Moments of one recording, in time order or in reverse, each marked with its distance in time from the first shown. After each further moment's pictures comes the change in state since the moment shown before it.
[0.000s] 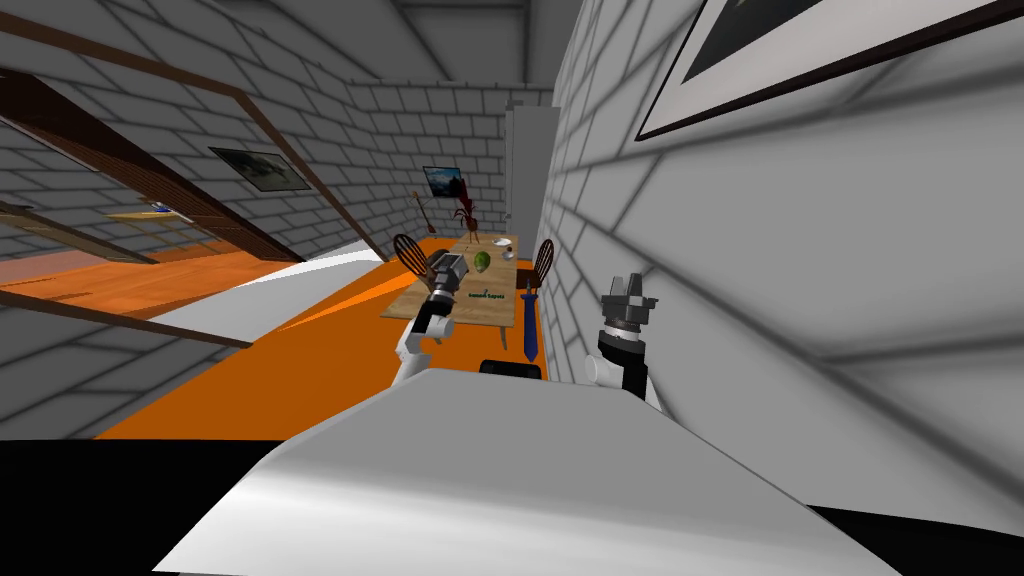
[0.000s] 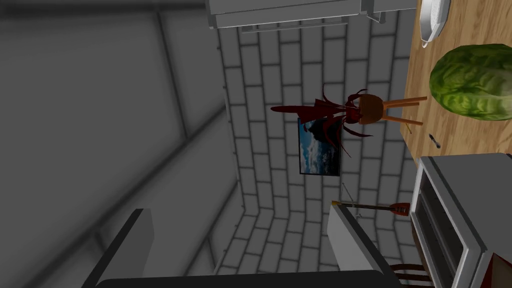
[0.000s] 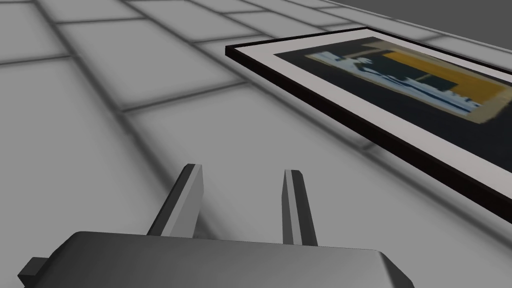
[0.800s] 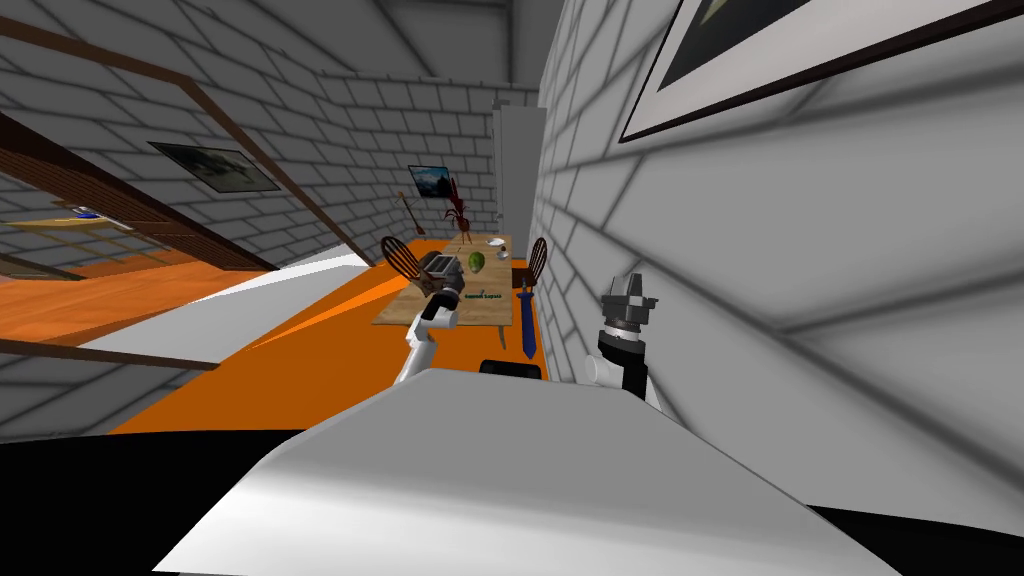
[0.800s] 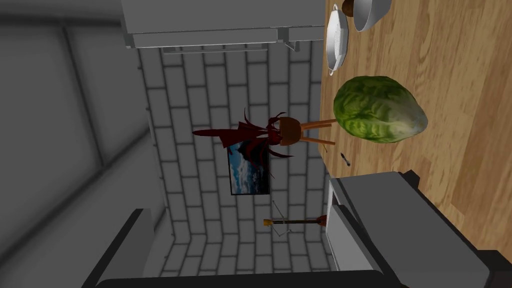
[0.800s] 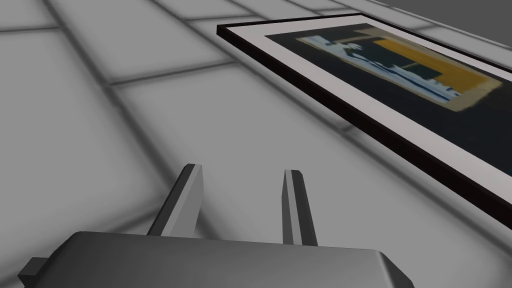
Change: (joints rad) left arm -0.124 0.002 0.023 0.155 0.018 0.214 0.026; right arm 0.000 0.000 0.000 0.000 0.000 0.000 0.000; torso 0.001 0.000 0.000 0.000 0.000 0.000
